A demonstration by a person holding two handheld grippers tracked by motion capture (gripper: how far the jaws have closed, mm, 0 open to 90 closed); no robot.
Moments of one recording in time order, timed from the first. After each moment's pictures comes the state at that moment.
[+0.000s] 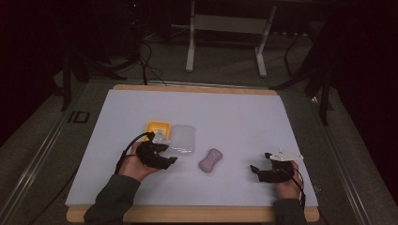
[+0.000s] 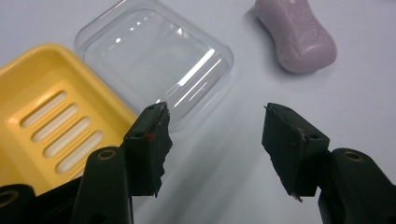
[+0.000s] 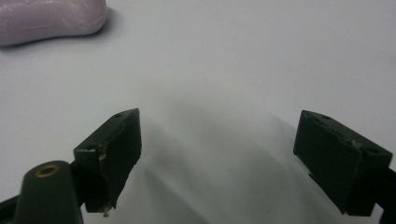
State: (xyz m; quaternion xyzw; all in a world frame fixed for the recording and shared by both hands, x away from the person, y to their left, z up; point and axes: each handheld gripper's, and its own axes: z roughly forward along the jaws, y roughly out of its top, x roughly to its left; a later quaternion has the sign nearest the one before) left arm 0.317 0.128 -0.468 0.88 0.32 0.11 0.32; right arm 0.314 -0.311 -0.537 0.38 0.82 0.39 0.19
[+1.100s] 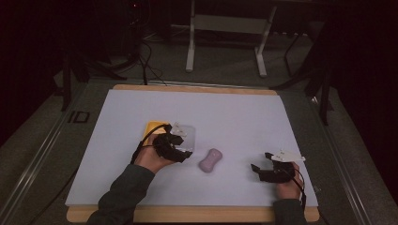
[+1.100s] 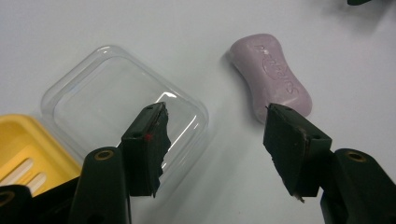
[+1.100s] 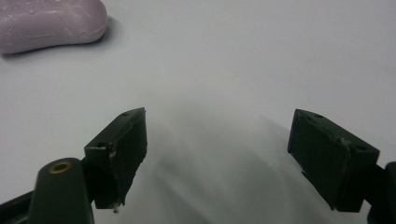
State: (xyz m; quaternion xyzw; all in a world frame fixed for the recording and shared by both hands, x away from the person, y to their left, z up) left arm 0.339 0.085 -0.455 0.89 0.30 0.10 0.33; right arm 0.311 -0.314 -0.536 0.38 0.81 0.41 0.20
